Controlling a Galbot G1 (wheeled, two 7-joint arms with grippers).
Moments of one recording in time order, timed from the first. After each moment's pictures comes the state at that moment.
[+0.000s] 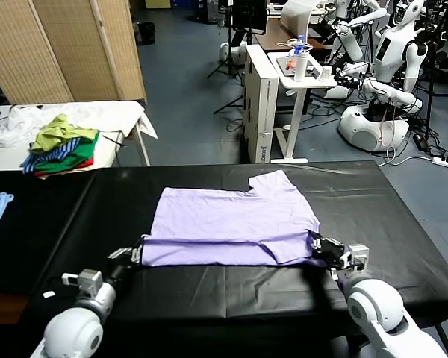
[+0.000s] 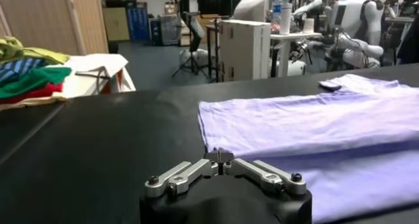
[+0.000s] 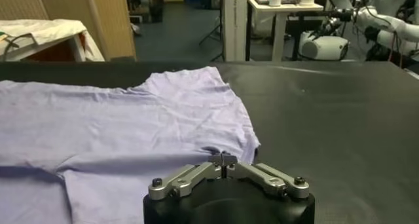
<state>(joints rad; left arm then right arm) 1.42 -1.01 -0.47 -1.95 -0.46 0.26 -0.06 -1.28 0.97 0.44 1.96 0.65 -0.49 0.15</state>
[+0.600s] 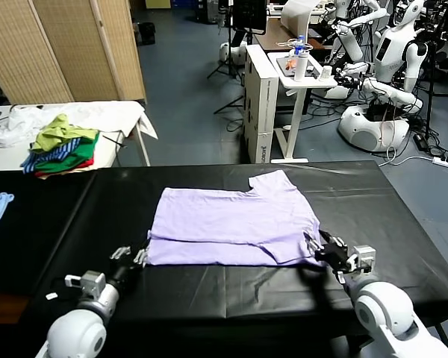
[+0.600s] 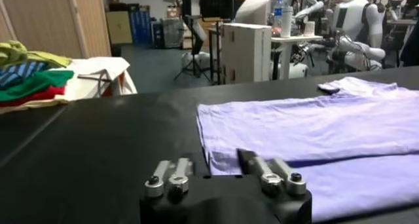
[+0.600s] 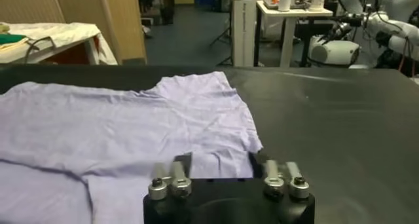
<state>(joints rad) 1.51 -1.08 -0.51 -2.03 -0.43 0.28 -0.07 -1.50 0.95 0.53 2.09 0.59 -0.49 0.11</state>
